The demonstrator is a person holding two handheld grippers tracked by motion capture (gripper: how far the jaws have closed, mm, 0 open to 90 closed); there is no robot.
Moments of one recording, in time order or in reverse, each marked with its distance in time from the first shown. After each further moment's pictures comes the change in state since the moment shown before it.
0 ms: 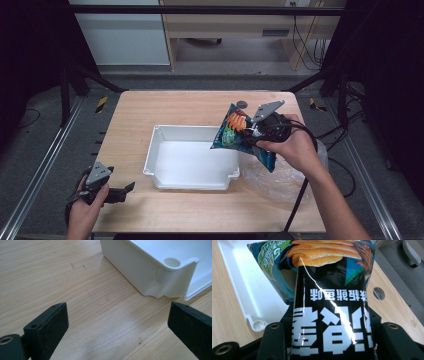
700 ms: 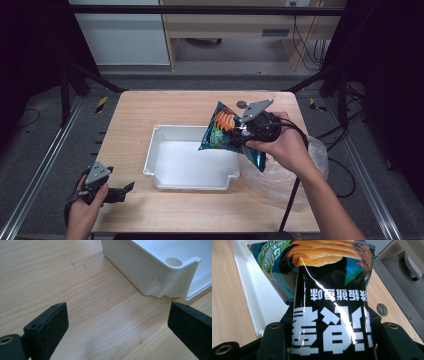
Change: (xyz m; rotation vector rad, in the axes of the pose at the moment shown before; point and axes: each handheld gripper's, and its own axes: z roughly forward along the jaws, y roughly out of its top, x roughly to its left) left arm 0.001 0.000 0.000 0.007 -0.001 -0.003; right arm 0.016 0.027 -0.003 -0.047 0.020 -0.056
